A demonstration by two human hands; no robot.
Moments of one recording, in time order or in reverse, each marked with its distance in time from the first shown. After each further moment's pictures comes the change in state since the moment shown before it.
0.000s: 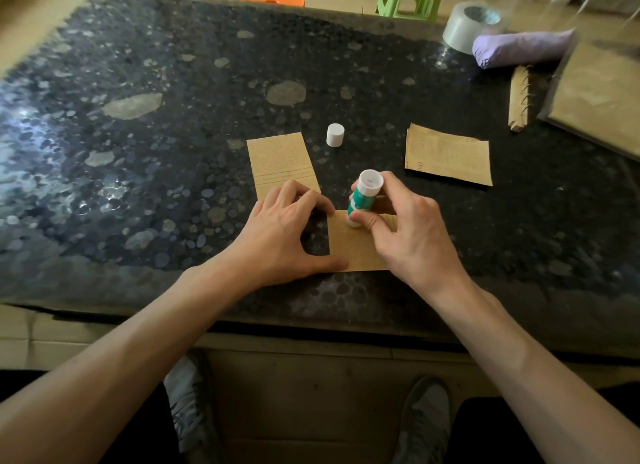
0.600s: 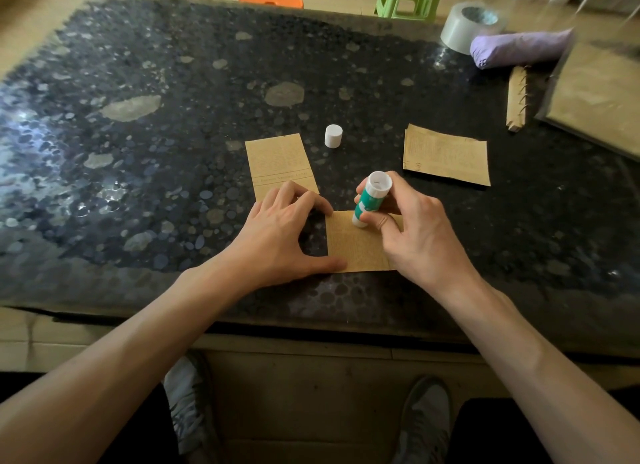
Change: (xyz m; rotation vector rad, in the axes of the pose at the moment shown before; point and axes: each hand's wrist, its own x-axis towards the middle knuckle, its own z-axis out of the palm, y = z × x) left_hand 0.000 -0.002 0.000 -0.002 -0.011 -0.001; right_hand 0.001 0.006 -0.008 0.003 -0.064 0.048
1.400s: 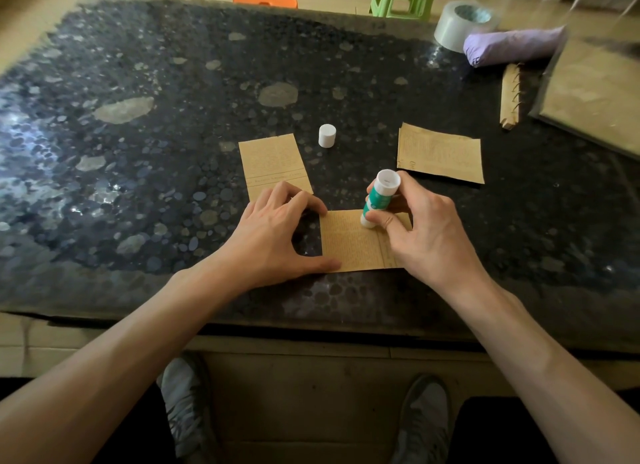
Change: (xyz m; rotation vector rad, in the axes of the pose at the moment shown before) left_hand 0.000 0.001 -0.001 -0.011 -0.012 -0.007; right_hand -0.006 0.007 -0.012 -0.070 0.032 0.040
